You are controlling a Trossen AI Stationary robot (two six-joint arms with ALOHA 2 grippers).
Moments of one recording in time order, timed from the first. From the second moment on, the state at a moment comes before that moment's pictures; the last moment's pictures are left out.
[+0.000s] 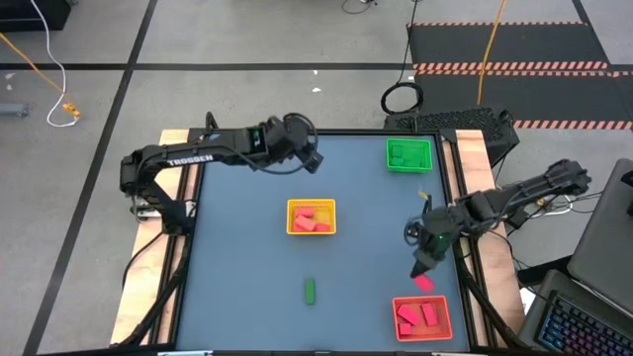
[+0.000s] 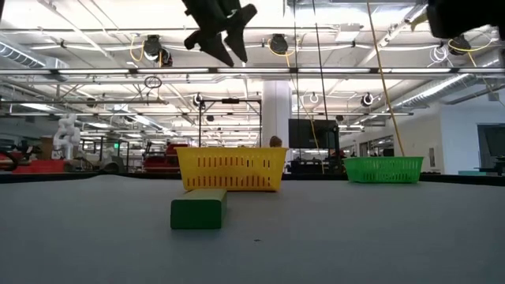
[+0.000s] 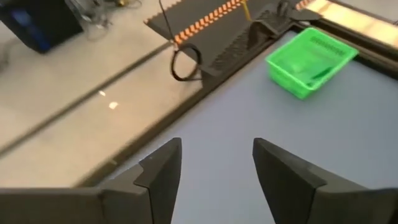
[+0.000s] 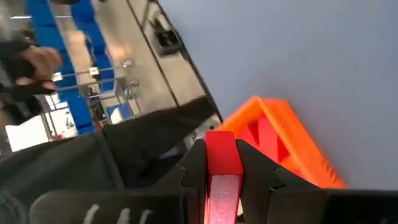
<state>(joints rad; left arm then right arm) 0.23 1.62 1.54 -0.64 -0.49 -0.33 0.32 0.80 0.59 -0.48 -0.52 1.37</state>
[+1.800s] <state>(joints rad) 0.08 1.63 1.55 -0.80 0.11 -0.59 0.71 1.04 0.59 -0.26 0.07 1.78</state>
